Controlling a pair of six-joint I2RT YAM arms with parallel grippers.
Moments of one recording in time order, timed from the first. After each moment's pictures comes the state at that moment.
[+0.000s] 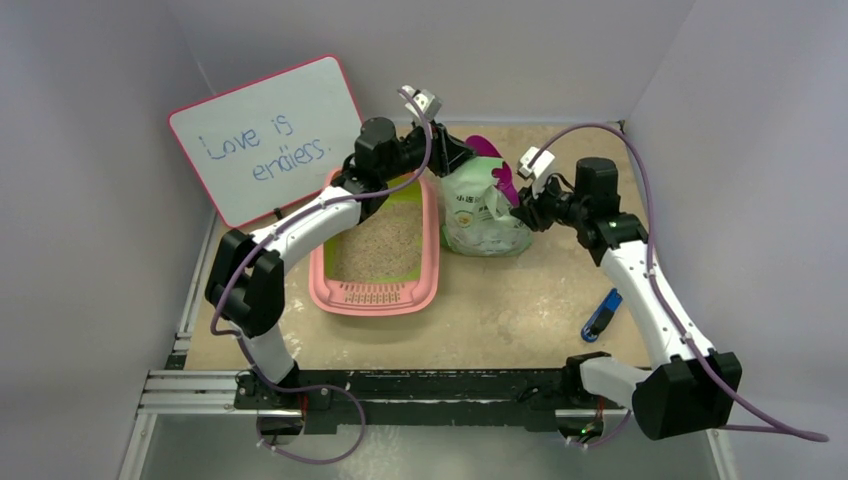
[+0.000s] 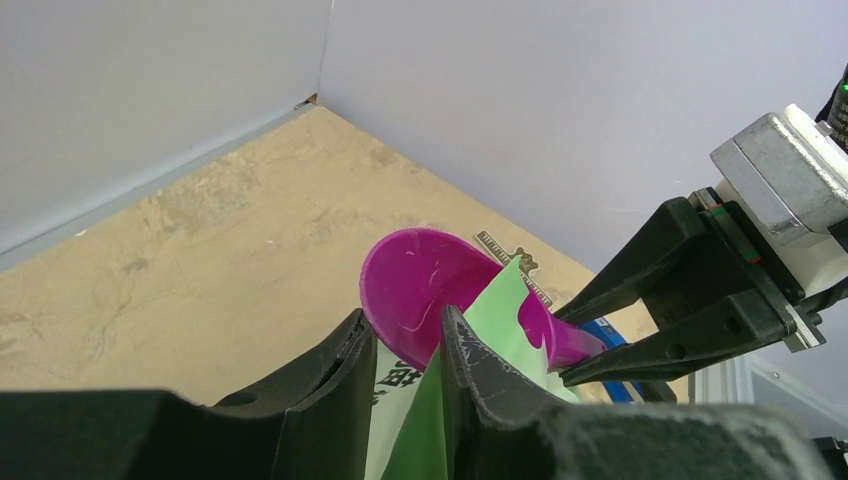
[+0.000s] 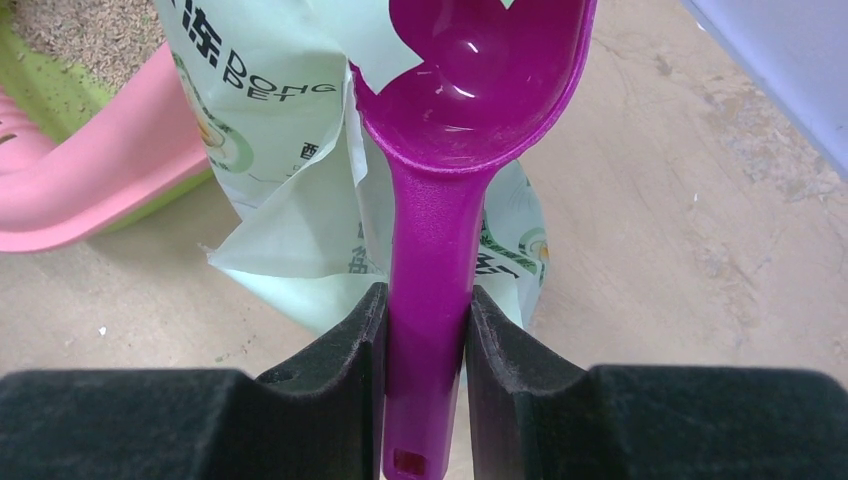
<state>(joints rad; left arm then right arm) -0.59 1.75 1.40 0.40 0.48 -0.34 0.17 1.16 1.03 -0.45 -0.53 -0.47</state>
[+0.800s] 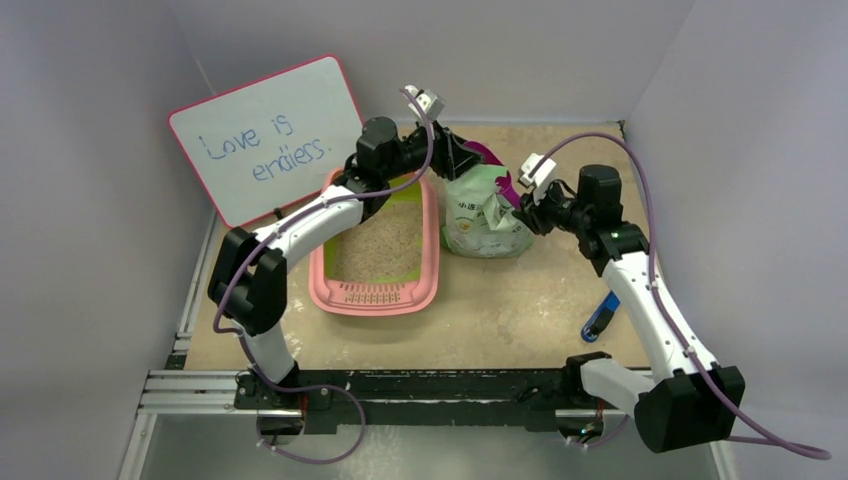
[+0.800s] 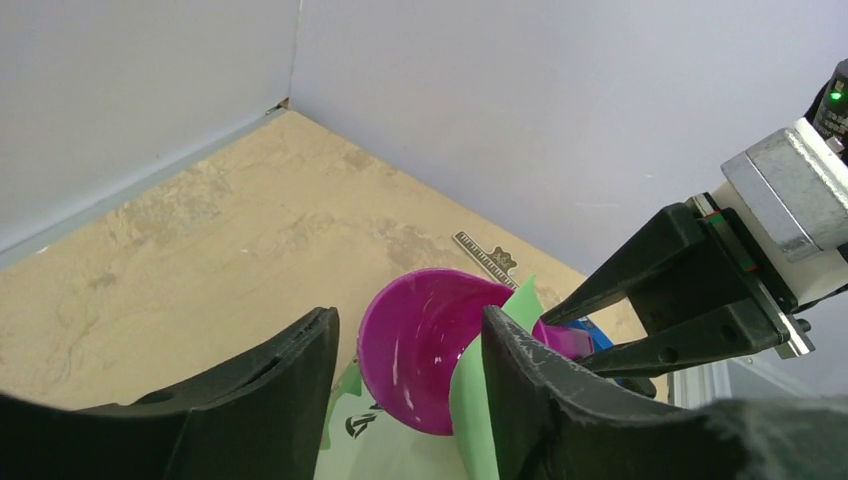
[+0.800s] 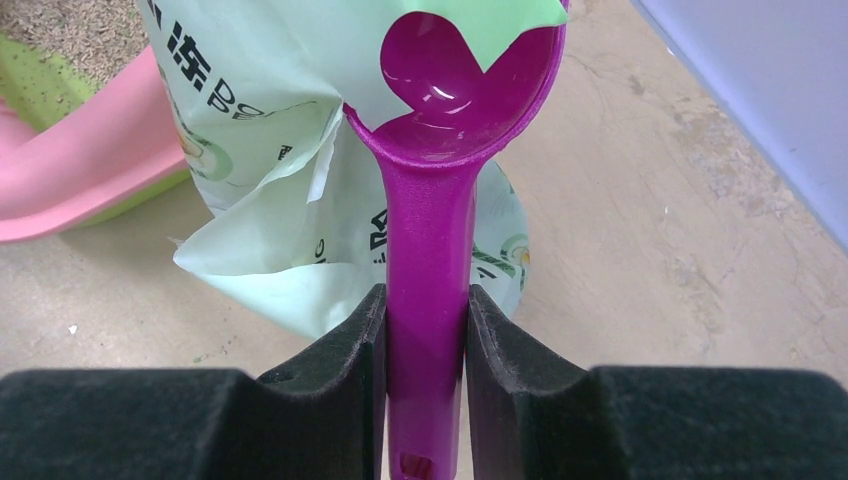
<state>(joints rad) -0.59 1.77 1.42 0.43 0.52 -0.36 0.17 1.09 0.97 -0.41 -0.52 -0.51</state>
